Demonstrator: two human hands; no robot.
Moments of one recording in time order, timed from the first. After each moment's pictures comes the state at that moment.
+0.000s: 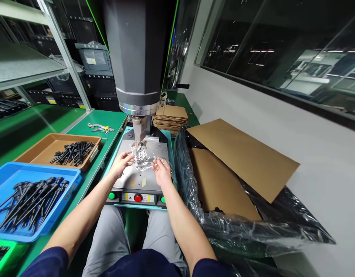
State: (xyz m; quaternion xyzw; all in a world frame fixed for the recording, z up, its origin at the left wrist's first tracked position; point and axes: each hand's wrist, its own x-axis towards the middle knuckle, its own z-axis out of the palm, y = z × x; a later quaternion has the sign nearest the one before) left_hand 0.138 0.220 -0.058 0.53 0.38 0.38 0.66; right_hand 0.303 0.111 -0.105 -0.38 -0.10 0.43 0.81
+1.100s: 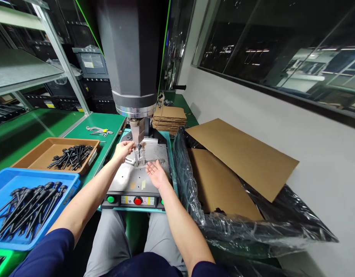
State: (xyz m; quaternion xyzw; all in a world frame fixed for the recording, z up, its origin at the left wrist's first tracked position) left_hand 0.186 0.270 -0.026 0.56 0.39 0.44 0.59; right_hand 0.302 0.121 -0.109 -0.32 0.02 0.57 0.75
